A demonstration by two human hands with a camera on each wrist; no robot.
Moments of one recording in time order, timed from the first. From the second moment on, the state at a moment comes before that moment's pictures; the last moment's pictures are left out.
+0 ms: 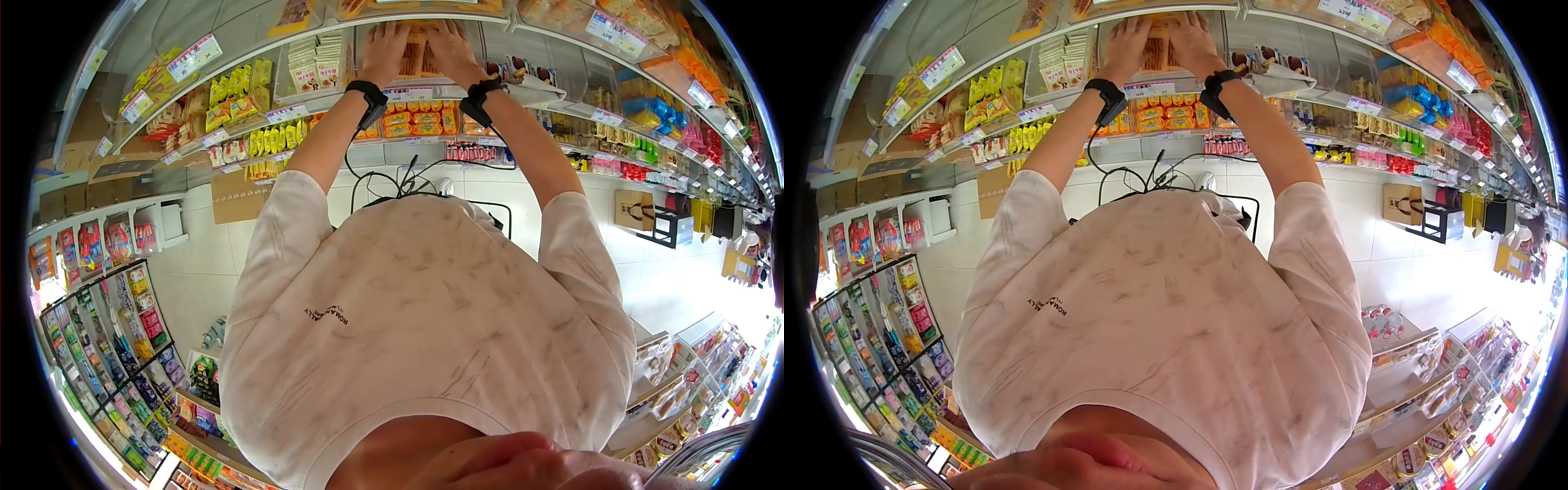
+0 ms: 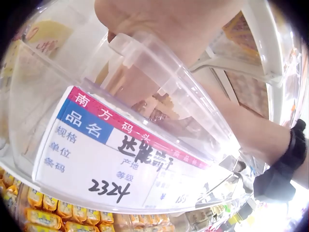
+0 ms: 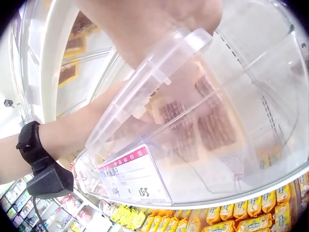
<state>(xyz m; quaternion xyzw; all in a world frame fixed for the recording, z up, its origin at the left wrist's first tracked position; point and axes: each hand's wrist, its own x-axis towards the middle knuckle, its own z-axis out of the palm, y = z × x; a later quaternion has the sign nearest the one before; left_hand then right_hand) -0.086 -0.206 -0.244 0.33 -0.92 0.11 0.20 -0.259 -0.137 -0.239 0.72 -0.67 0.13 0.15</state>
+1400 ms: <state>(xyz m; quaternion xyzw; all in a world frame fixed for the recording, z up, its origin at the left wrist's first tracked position) -0.087 -0.201 -0.236 0.34 -0.92 0.12 0.14 -0.258 -0.137 -0.239 0.71 -0.67 0.12 0.16</state>
